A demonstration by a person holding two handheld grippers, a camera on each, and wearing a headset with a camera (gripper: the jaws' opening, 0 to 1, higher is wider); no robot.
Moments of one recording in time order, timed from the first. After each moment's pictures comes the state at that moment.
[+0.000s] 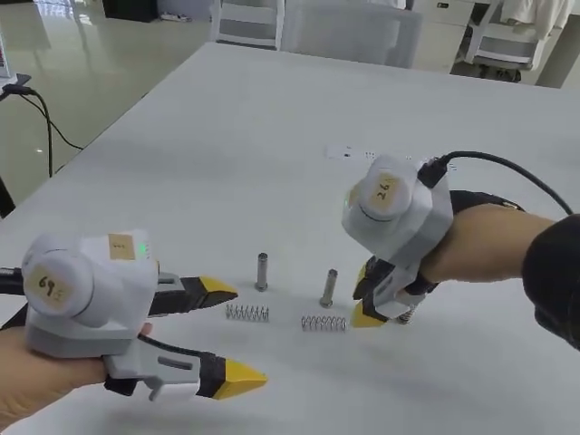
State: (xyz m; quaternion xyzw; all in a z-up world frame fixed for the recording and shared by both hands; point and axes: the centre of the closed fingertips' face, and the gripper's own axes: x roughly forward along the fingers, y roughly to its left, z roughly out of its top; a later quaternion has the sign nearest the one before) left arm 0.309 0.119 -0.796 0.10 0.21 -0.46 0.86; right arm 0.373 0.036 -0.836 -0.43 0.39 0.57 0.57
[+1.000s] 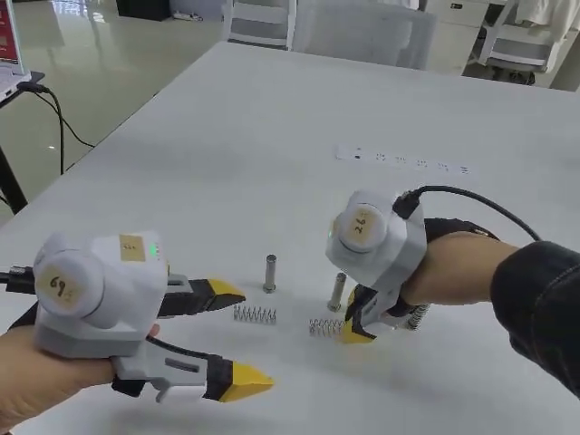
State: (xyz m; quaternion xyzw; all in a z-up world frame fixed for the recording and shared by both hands) left arm 0.309 0.121 -0.799 0.10 0.22 -0.46 0.86; right arm 0.372 0.046 -0.869 -0.45 0.40 0.58 0.55
